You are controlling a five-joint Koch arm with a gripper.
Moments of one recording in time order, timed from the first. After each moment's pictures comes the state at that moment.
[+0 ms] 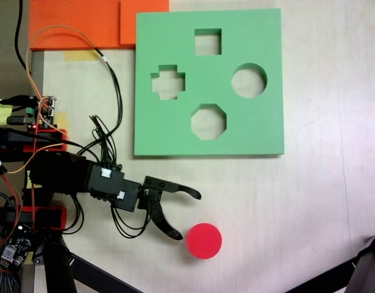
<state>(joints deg) 14.2 55.7 161.7 -96.7 95.2</state>
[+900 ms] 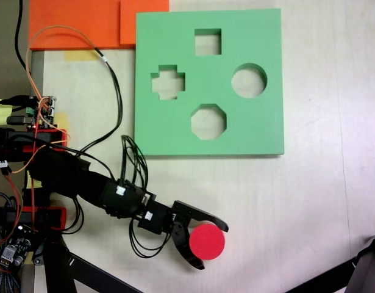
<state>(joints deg) 21.9 47.6 138.0 -89.8 94.1</state>
